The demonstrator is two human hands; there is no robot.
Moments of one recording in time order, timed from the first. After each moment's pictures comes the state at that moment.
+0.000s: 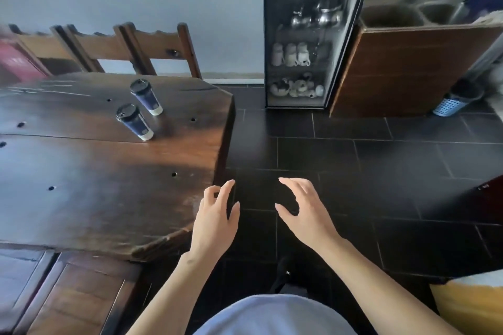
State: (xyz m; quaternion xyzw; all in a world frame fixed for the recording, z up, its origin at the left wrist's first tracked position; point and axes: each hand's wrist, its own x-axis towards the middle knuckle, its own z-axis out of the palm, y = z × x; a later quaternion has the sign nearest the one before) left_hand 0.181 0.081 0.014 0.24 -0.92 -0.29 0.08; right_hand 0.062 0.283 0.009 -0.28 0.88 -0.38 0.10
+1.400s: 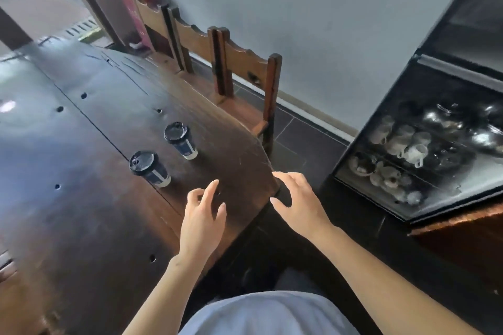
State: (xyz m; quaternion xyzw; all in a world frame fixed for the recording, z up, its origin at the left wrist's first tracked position) left_hand -0.182 -0.156 0.008 0.57 -0.76 -0.26 0.17; right_hand -0.411 -0.072 0.012 -0.52 0.77 -0.27 0.23
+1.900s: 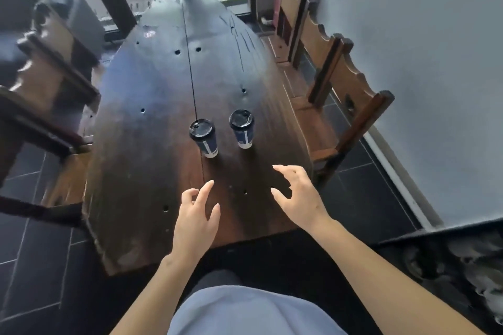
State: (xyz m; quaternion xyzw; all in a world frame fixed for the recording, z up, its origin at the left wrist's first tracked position) left_hand -0.205 -0.138 0.005 0.77 -0.55 -0.21 0.24; right_hand -0.453 -0.219 0.009 -0.72 0.56 -0.24 0.32
